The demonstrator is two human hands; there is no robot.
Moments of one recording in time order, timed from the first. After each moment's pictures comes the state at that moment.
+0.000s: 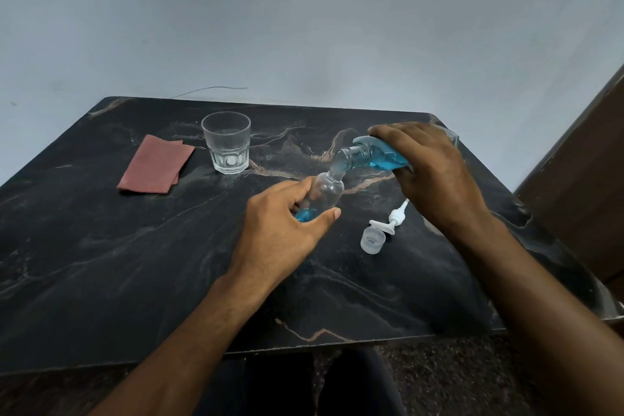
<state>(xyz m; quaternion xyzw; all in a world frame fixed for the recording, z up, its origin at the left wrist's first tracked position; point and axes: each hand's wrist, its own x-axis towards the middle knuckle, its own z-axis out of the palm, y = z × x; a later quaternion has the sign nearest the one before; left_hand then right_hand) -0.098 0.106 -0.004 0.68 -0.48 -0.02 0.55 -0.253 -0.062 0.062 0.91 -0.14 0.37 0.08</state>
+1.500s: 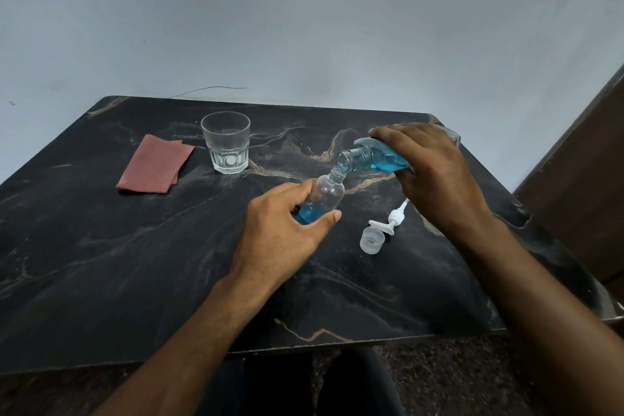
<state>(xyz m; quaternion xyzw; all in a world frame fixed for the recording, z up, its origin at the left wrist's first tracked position) -0.100 0.106 -0.006 0.67 -0.48 -0.02 0.57 -0.256 -0.061 0.063 0.91 -0.14 0.37 0.09</state>
